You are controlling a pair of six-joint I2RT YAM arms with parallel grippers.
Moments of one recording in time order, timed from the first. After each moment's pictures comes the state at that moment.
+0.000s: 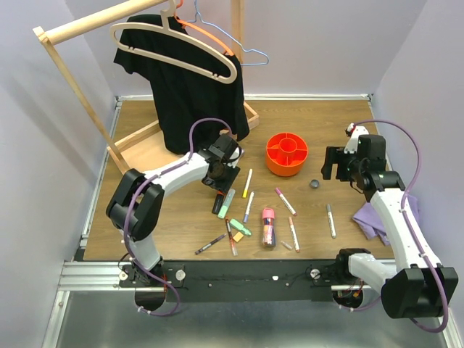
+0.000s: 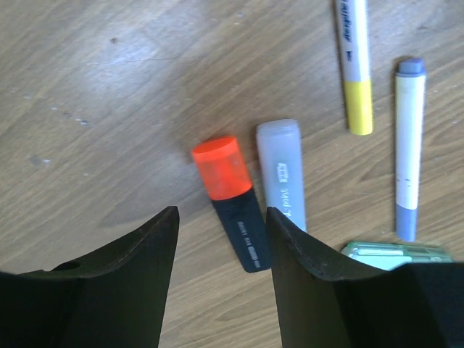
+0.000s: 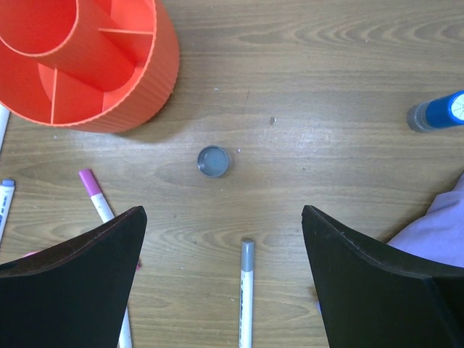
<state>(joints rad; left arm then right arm) -0.63 1.74 1.21 -0.67 0.00 -0.11 0.01 1.04 0.90 -0.58 -0.06 0.03</state>
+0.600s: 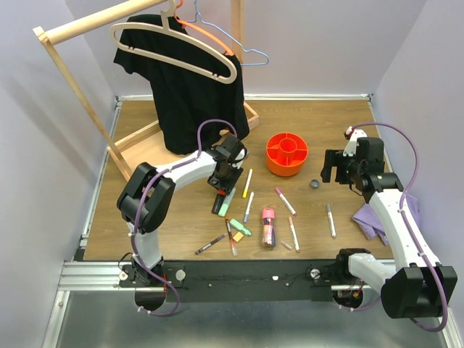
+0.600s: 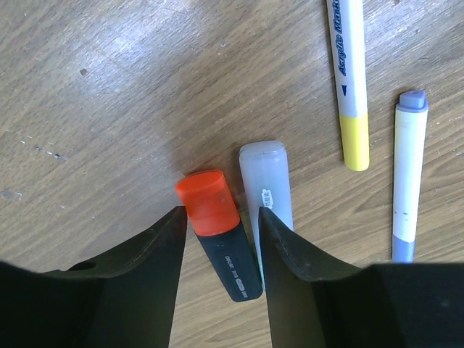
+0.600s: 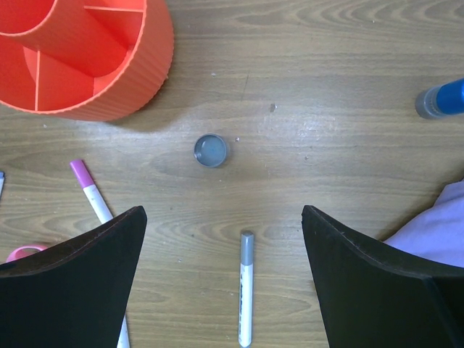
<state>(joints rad) -0.65 1.84 1.27 -0.66 0.01 -0.13 0.01 1.04 0.86 -0.58 -0.06 0.03</state>
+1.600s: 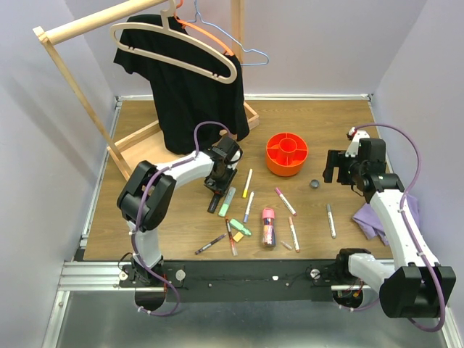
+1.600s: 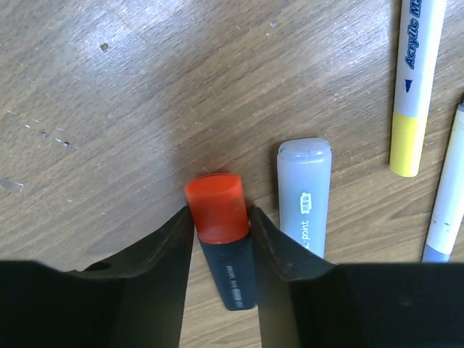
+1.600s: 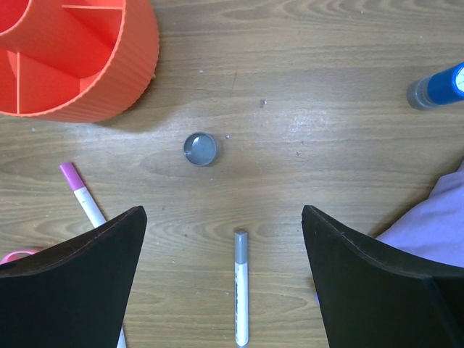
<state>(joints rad) -0.62 1.86 1.23 -0.65 0.01 -0.14 -0.02 1.04 0.85 -0.58 -0.06 0.03</state>
